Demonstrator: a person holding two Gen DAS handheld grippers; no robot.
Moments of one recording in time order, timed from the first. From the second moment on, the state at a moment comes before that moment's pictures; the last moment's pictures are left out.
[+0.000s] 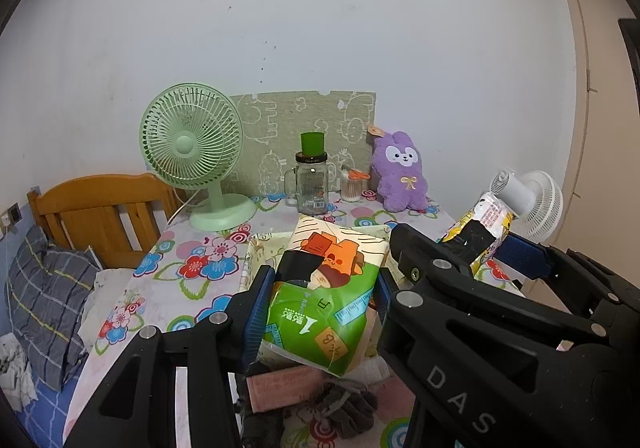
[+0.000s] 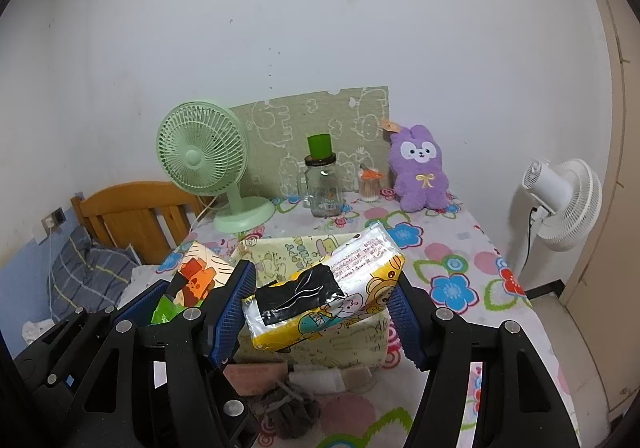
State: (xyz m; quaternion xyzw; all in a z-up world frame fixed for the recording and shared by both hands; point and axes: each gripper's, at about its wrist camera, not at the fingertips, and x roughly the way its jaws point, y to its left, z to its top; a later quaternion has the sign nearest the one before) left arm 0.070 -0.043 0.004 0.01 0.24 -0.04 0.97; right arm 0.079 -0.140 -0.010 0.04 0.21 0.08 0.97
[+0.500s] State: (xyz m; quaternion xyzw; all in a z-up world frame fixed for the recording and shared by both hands) left arm 0.119 -0.036 -0.004 0.01 0.24 -0.04 0.97; right arm 0.133 -0.132 -0.019 0.05 0.21 0.09 0.97
